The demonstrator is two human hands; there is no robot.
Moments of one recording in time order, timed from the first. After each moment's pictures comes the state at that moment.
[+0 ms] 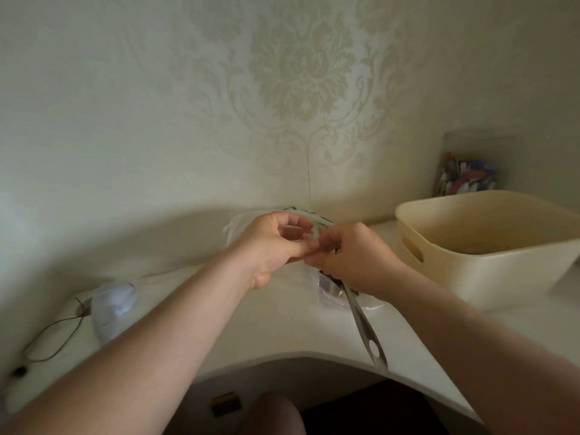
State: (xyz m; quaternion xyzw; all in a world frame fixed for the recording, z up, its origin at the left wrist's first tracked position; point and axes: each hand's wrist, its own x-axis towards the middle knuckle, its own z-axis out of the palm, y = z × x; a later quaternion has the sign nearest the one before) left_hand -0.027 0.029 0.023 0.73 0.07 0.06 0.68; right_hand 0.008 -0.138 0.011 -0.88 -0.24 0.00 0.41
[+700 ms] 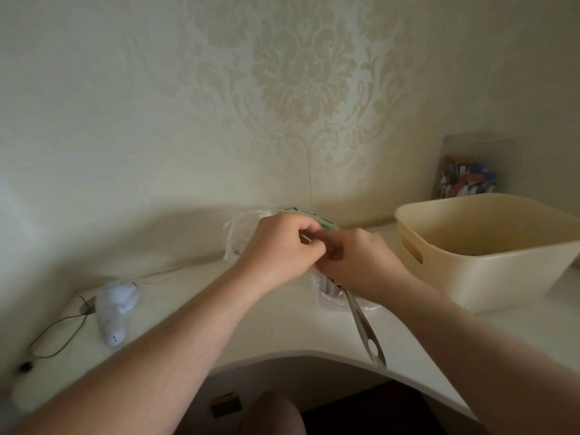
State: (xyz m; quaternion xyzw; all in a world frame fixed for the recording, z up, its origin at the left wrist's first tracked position) left_hand -0.044 0.017 0.030 0.92 -0.01 0.21 0.33; right_hand -0.003 -0.141 0.012 -0.91 -0.25 -0.04 0.34
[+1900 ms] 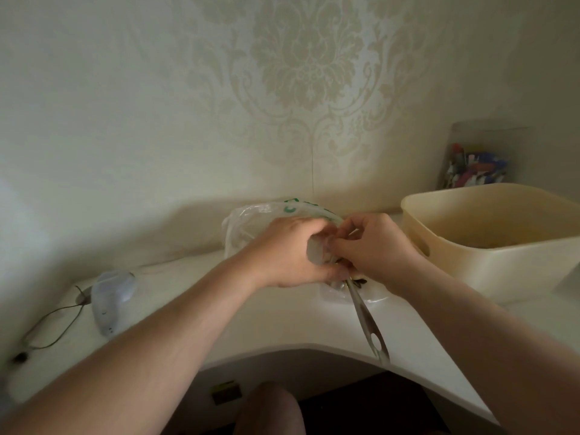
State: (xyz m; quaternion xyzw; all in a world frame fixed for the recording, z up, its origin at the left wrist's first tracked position) left_hand -0.027 0.032 0.012 0.96 -0.15 0.12 0.18; right_hand 0.009 -0.148 0.010 -0.85 -0.15 0.03 0.51
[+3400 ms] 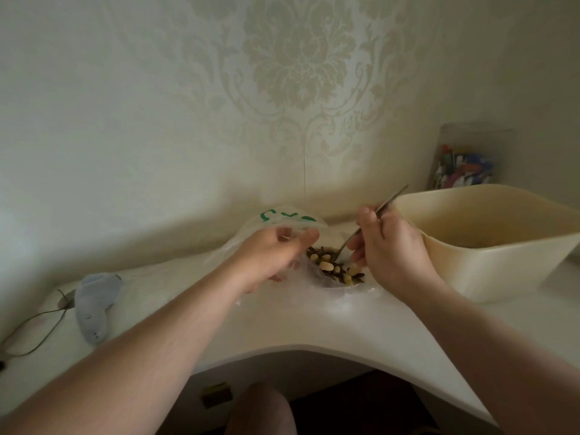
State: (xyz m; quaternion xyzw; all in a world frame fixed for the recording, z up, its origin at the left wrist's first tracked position) left_hand -0.008 0.049 -0.019 0.87 0.08 0.02 0.49; right_hand -0.001 -0.169 0.006 -0.83 -0.13 -0.11 0.53
